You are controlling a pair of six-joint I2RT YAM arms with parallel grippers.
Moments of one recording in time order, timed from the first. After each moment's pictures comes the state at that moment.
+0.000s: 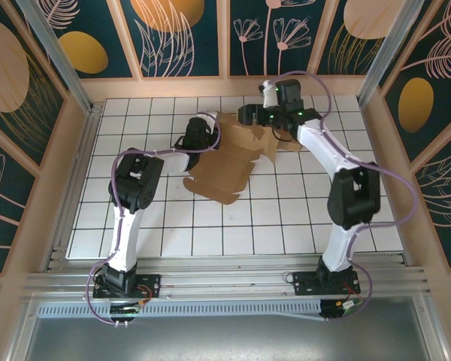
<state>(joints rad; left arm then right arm) -0.47 2.23 1.41 0.44 -0.01 -0.14 0.34 1.80 1.60 -0.38 -0.37 0.32</state>
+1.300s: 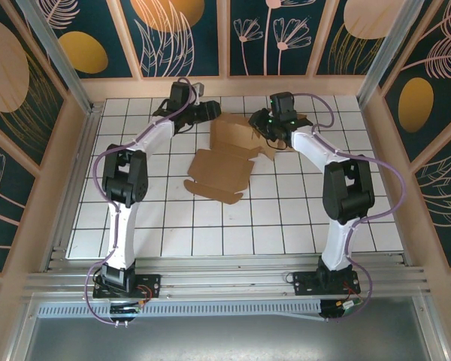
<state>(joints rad) -0.32 2.28 1.91 -0.21 0.43 -0.54 0.35 1.92 1.52 -0.27 -0.20 0.89</state>
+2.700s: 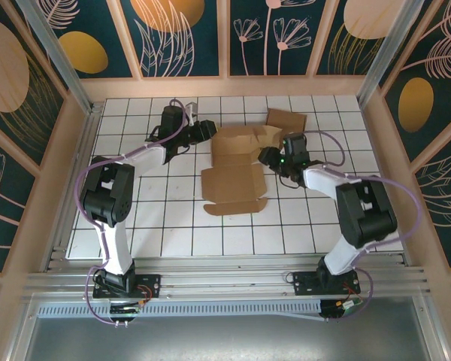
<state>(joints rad) -0.35 1.96 1.32 0.18 0.48 -0.67 0.33 1.69 0.89 0.06 -0.21 0.77</state>
